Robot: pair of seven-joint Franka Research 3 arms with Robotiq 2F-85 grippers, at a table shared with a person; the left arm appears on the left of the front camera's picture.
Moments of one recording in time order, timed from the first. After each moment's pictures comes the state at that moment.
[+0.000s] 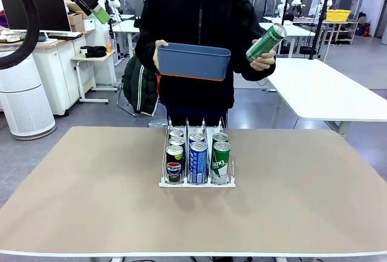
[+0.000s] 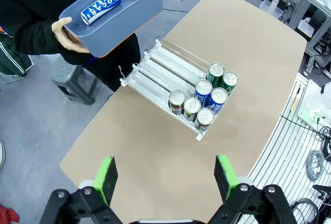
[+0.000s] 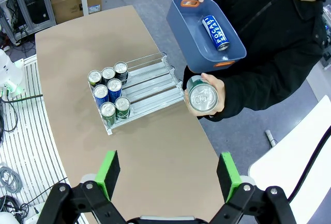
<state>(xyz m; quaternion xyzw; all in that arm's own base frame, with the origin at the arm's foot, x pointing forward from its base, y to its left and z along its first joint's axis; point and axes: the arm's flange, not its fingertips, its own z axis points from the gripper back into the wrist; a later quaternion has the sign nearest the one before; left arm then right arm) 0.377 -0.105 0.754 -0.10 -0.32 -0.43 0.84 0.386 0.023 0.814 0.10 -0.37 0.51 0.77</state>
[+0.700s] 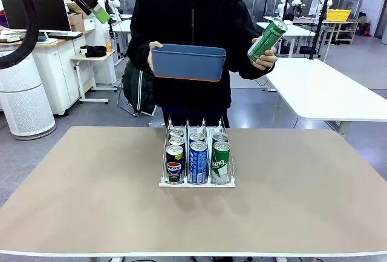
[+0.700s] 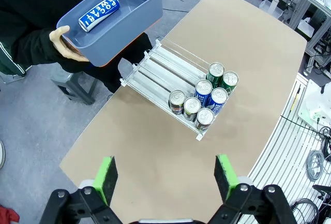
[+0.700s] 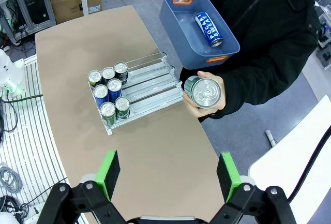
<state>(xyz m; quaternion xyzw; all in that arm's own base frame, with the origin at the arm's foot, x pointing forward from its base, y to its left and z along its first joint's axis) 0.377 -0.105 0.754 -0.10 -0.32 -0.43 0.84 0.386 0.023 0.814 0.10 -0.37 0.51 0.77</state>
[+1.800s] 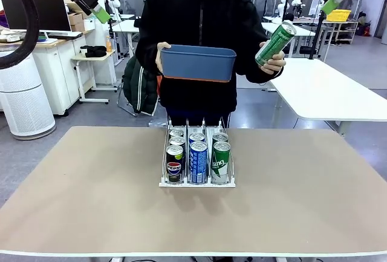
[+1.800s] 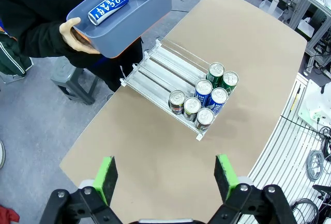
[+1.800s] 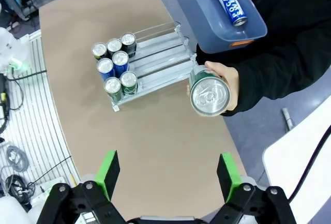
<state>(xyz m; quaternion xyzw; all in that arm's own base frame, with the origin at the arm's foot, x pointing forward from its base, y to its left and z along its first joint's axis) 0.377 -0.105 0.754 -0.10 -0.32 -0.43 0.84 0.434 0.049 0.784 0.09 -0.28 0.53 0.80</state>
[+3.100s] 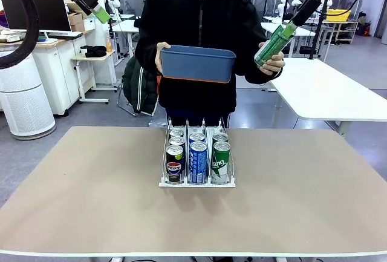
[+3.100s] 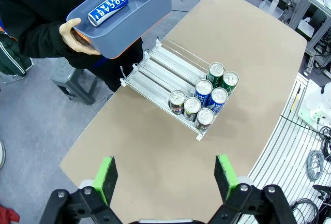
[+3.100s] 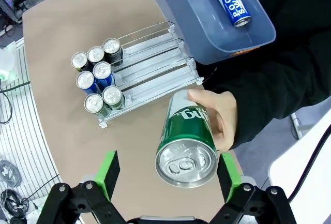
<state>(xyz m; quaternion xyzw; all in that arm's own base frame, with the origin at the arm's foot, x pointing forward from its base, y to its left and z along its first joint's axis) 0.377 -0.105 0.754 -0.10 -0.32 -0.43 0.84 0.503 0.099 0.721 0.10 -0.27 0.52 0.81</state>
